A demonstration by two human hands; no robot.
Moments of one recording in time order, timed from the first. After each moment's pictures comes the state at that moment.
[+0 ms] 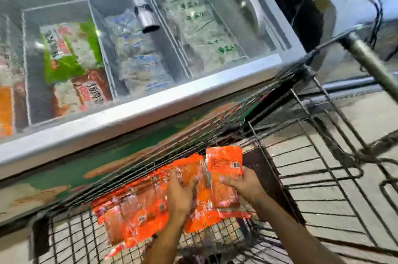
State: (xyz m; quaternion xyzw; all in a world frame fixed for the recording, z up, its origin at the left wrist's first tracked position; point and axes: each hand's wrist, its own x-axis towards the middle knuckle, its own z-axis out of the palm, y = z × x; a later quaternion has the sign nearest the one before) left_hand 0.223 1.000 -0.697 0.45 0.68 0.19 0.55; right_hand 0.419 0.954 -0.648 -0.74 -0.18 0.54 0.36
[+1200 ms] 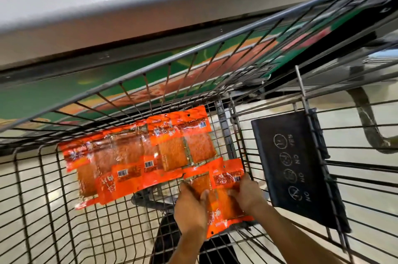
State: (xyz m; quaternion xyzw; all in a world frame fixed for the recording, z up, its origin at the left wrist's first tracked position) left_hand 0.253 0.856 -0.802 0.42 0.79 -0.03 0.45; right_hand 0.420 0.863 -0.819 -0.79 -0.33 0.48 -0.16
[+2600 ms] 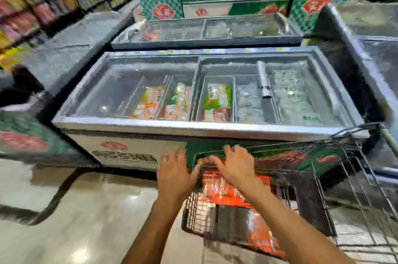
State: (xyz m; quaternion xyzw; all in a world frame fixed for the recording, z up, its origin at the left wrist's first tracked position) left_hand -0.033 0.815 -0.270 0.63 0.78 0.07 0.04; right_hand 0.145 0.874 -0.289 -0.66 -0.74 0.13 0.05
